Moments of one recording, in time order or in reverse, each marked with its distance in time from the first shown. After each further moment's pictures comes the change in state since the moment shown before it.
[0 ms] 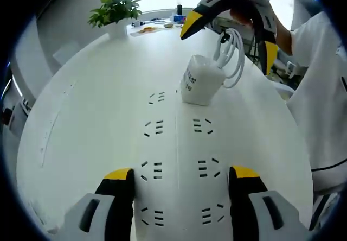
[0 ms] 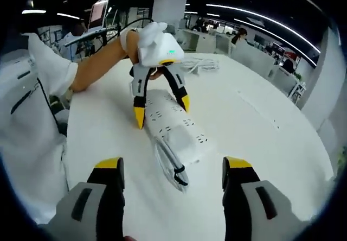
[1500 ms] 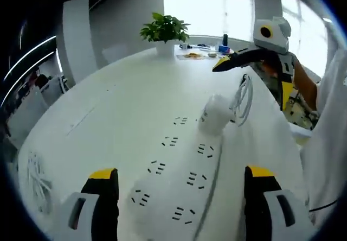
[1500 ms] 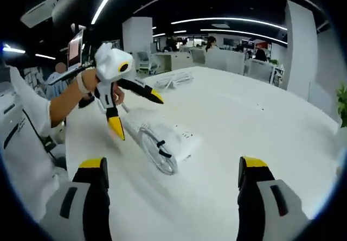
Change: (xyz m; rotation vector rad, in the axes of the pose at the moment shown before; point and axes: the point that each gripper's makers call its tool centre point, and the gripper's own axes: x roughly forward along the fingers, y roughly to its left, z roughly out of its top) left arm -0.038 -0.005 0.011 -0.338 -0.227 0.292; right arm -0.020 -0.011 -0.014 0.237 -0.204 -0.100
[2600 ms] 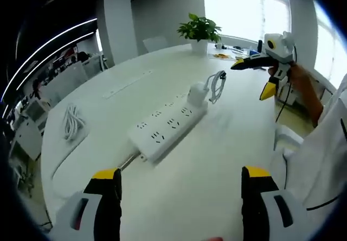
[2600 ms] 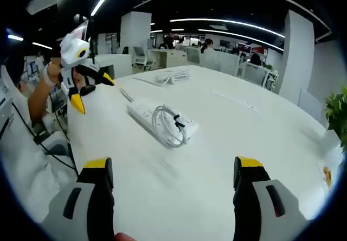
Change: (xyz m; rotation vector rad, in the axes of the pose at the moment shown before) left arm -0.115 -0.066 -0.059 -0.171 0.010 0.232; right arm -0.052 0.023 -0.021 -0.063 0.034 -0.077
